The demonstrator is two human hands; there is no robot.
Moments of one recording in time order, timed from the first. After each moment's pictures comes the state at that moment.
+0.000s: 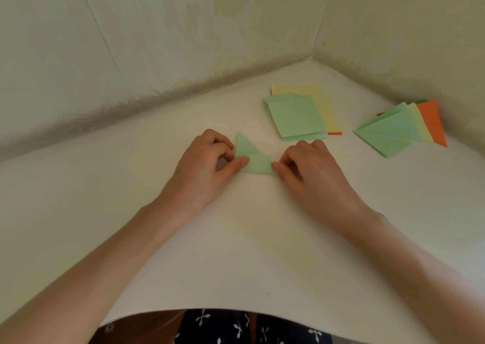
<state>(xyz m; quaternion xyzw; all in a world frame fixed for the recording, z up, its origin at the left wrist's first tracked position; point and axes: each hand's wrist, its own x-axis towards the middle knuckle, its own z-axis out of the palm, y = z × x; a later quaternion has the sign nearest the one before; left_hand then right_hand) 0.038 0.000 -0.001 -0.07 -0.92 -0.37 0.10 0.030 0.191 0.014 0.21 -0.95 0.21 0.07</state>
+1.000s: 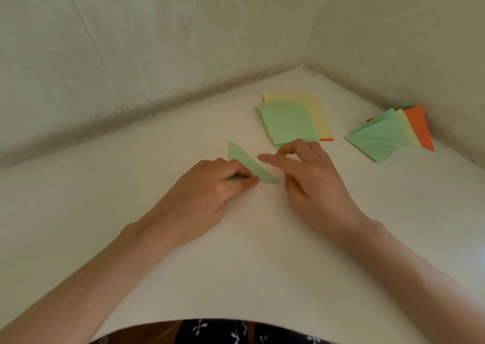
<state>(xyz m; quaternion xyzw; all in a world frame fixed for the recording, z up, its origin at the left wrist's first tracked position) 0.048 -0.008 -0.007 -0.34 -0.91 -0.18 0.12 0.034 0.200 0.010 0.25 -0.93 0.22 0.14</state>
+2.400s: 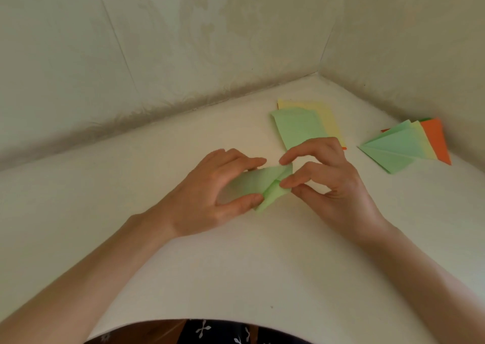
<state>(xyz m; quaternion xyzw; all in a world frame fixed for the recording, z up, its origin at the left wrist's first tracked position) 0.054 -0.014 0.008 -0.27 -0.89 -0.36 0.06 0.026 0.207 0.019 0.42 -0.80 0.36 0.21</state>
